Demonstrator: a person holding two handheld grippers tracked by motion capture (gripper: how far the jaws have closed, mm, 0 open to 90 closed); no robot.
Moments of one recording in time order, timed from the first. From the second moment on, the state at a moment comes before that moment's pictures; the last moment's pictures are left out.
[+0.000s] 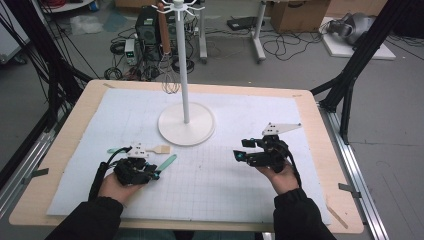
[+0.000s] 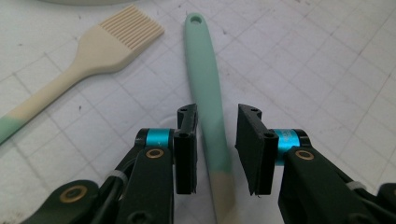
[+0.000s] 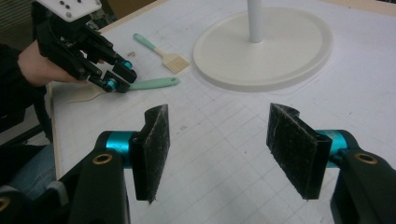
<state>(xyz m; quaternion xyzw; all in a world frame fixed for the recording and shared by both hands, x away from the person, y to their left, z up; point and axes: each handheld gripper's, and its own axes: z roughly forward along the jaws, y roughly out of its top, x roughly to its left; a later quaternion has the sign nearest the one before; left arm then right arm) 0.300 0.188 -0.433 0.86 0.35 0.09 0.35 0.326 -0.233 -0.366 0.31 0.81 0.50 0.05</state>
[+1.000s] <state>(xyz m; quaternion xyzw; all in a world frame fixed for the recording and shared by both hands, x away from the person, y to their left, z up) 0.298 0.193 -0.429 0.87 0.34 0.10 0.34 0.326 -0.232 -0.366 0.31 0.81 0.50 0.05</state>
